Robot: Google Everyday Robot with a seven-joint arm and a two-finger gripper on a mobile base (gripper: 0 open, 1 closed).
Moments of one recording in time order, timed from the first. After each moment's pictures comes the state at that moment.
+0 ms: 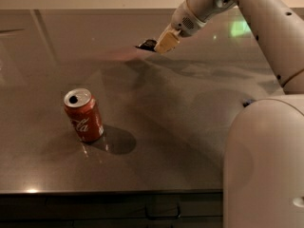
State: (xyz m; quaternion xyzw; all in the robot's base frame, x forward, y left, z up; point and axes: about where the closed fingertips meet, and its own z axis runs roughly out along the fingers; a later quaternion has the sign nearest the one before) arm 0.712 -0.044 0.894 -0.56 0.76 0.19 0.28
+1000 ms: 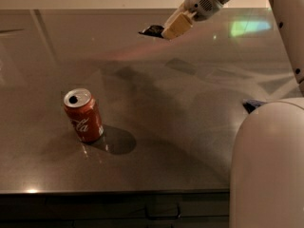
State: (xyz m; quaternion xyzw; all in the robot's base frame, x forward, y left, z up) arm 0.682 -0.064 0.956 -0.57 0.73 0.22 0.30
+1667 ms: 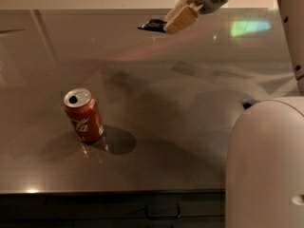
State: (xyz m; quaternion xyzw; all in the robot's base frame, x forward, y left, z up) arm 0.670 -0.067 0.978 -0.60 0.70 0.23 0.31
